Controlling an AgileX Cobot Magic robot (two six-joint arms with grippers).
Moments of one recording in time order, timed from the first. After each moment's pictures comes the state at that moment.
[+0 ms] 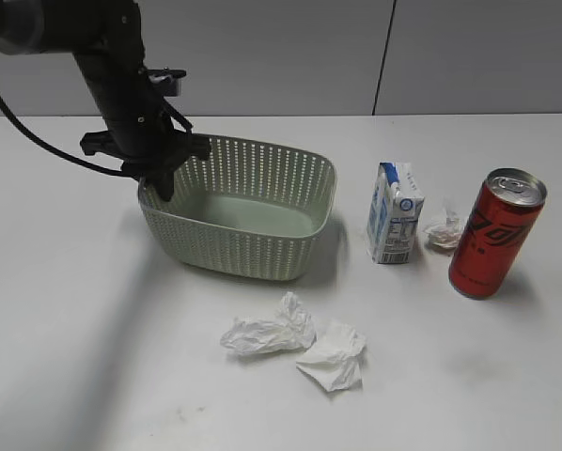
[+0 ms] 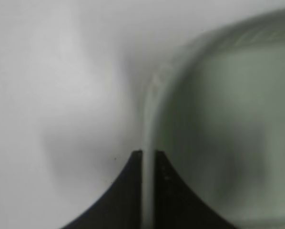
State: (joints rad) left arm -0.37 2.24 -1.78 -0.20 1.05 -0.02; right arm 0.11 -0.01 -0.41 0.01 0.95 -0.08
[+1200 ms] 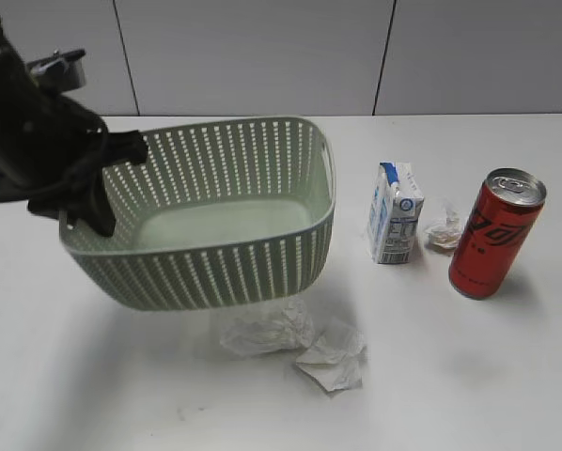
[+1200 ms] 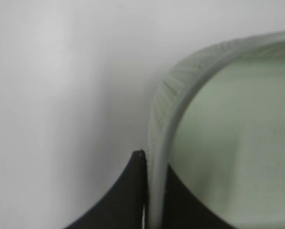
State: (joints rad) left arm -0.39 1.65 -1.19 -0.32 0.97 -0.22; right arm 0.11 -0.01 -0.41 0.01 0.95 -0.07
